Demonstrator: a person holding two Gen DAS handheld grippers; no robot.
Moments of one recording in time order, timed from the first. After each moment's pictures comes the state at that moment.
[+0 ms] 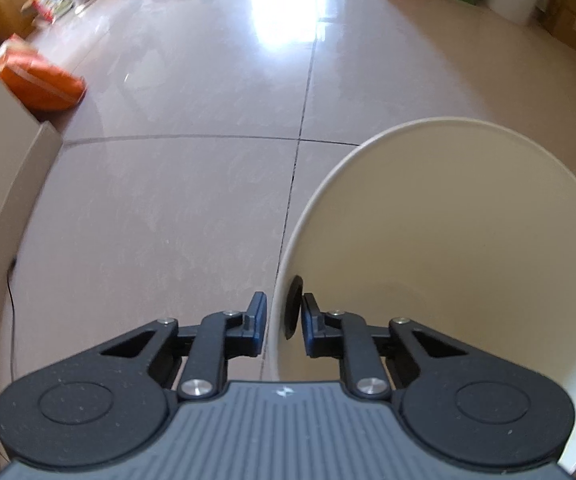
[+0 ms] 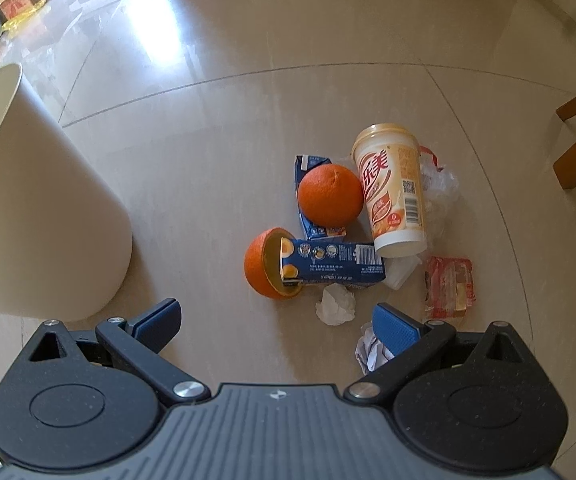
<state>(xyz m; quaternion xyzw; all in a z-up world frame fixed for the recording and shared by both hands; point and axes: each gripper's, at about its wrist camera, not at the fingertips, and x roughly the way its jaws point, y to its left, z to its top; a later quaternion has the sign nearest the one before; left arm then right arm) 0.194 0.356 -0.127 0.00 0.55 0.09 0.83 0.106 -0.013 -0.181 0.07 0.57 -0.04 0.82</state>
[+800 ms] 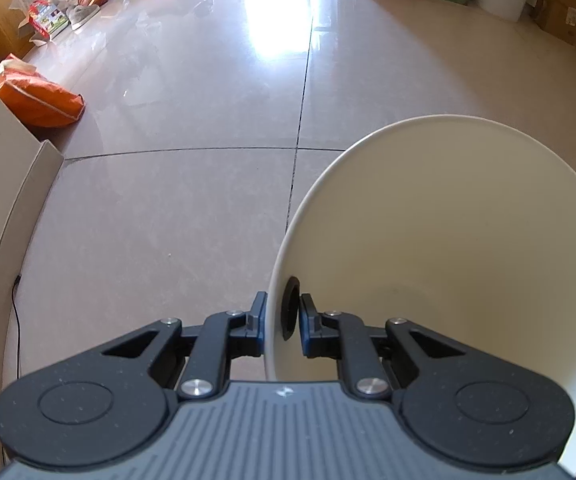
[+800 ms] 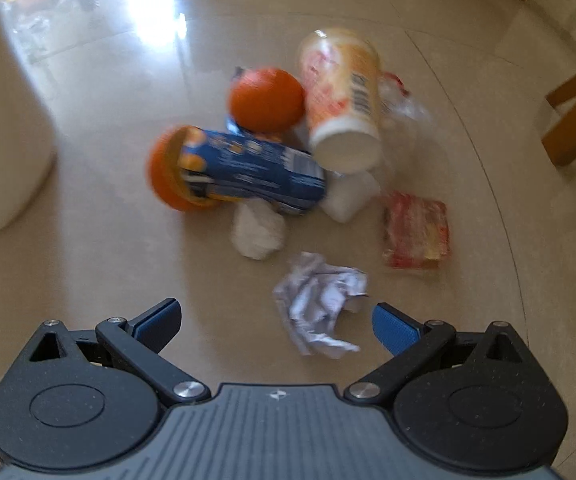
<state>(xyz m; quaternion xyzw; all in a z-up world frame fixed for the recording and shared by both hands) 0.179 0.341 -0.120 0.01 0.54 0.09 0.84 0.046 -0.064 -0.289 0.01 0.57 -0.06 0.82</state>
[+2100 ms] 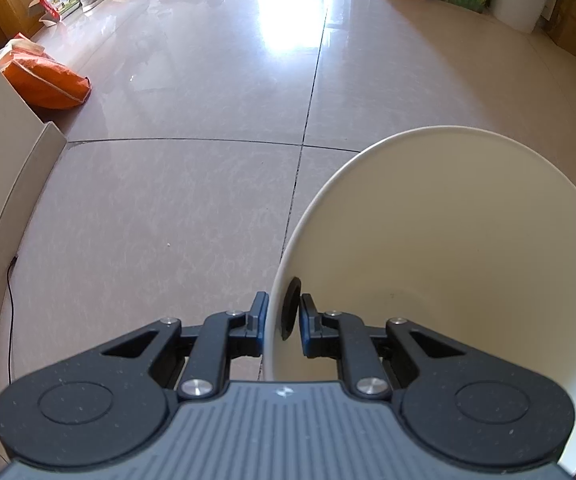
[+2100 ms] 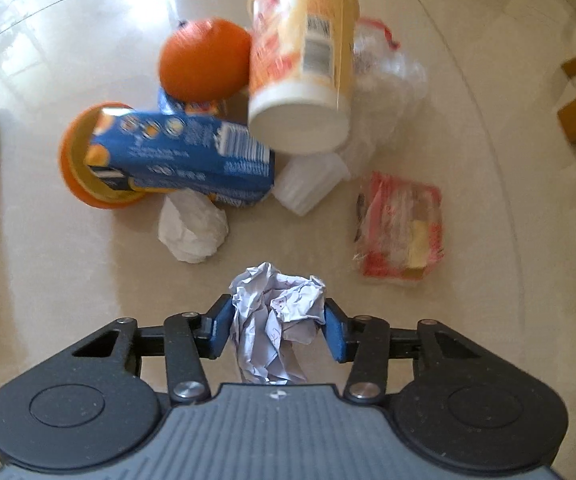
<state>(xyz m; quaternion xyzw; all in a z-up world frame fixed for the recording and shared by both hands) 0.182 0.358 -0.127 -0.01 0.54 0.10 0.83 0.095 -0.101 -0.314 0.01 0.63 -0.05 0.77</state>
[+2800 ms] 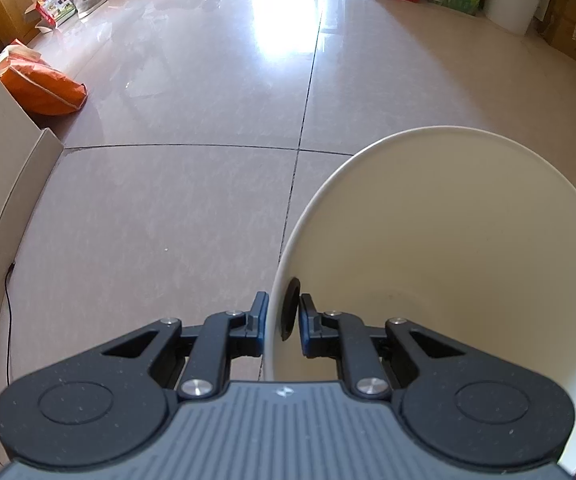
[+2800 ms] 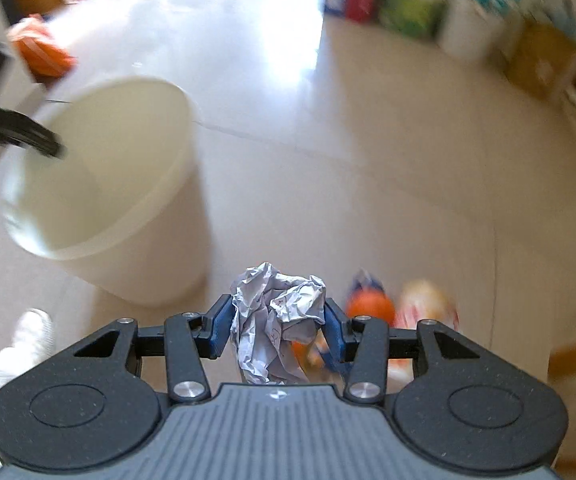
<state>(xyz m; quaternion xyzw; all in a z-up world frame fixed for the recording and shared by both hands) 0.177 0.357 -0.128 -0.01 0.54 0.09 0.84 0.140 0.051 -0.049 -0.10 0.51 0.15 0.84</state>
